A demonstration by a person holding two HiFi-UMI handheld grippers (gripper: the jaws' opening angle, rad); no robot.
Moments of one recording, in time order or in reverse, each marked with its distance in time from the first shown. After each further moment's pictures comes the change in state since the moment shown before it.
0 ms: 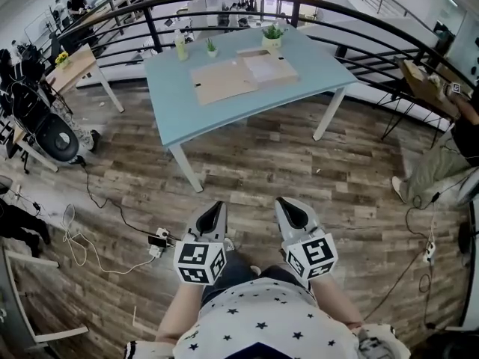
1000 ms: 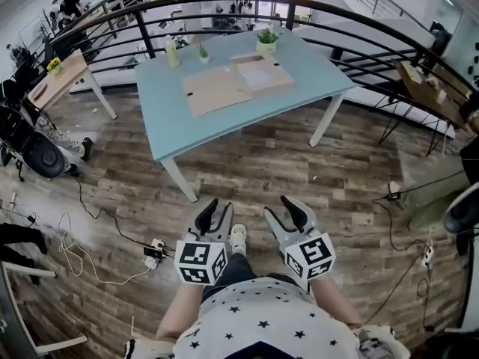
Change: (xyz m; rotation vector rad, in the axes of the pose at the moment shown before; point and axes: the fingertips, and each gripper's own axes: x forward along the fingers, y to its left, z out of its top) left arm 0.077 0.011 0.024 0.016 -0.005 -0.037; right arm 0.054 -0.047 -0.010 0.013 0.053 0.020
